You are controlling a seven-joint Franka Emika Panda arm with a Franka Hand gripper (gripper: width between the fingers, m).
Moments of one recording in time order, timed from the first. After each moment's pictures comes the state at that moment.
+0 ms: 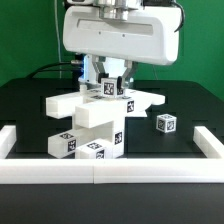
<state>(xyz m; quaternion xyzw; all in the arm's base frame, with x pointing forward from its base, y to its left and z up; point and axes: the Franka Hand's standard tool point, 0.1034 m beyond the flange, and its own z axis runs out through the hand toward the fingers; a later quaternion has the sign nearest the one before) 0.567 -0.023 0.123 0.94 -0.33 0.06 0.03</state>
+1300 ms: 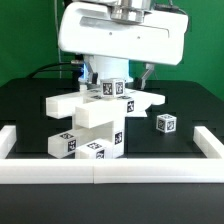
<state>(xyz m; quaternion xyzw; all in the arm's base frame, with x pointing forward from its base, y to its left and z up) 0.566 -0.018 0.123 0.99 0.09 0.04 0.07</state>
